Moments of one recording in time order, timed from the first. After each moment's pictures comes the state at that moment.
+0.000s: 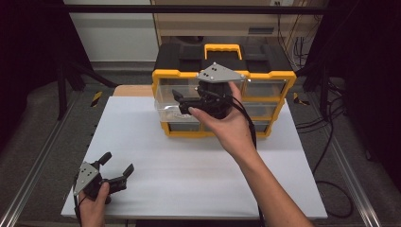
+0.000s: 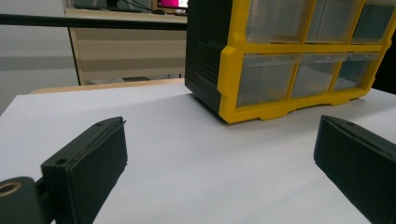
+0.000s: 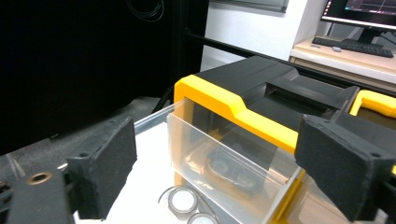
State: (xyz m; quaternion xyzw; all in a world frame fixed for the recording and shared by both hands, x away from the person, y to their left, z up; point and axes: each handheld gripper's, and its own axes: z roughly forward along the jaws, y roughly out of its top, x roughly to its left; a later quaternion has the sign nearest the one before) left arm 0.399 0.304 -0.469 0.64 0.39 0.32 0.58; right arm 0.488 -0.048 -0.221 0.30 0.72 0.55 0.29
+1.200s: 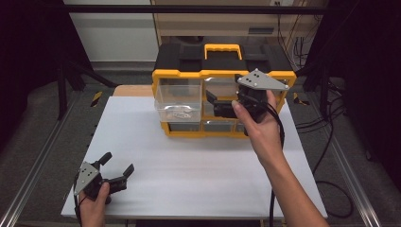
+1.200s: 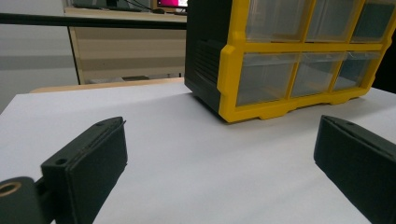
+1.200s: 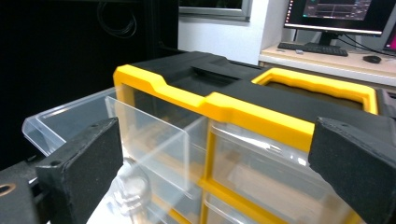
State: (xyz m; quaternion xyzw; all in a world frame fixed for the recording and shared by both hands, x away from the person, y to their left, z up) left arm 0.399 0.303 -0.470 0.64 0.39 0.32 0.58; right arm 0.485 -0.123 -0.237 0.34 0.68 0.57 0.31
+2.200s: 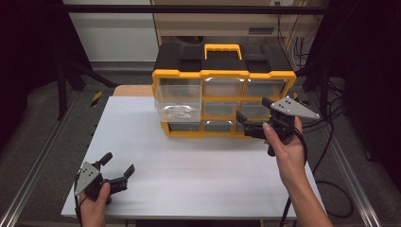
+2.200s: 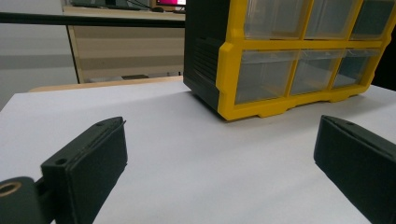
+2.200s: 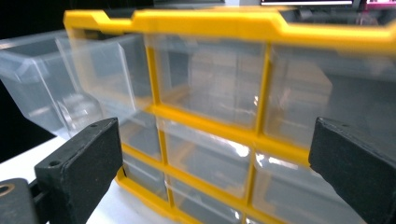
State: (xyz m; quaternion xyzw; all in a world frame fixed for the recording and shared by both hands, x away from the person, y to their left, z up) left arm 0.398 0.302 -0.470 0.64 0.39 0.32 0.58; right arm 0.466 -0.194 -0.298 0.39 0.66 0.56 0.30
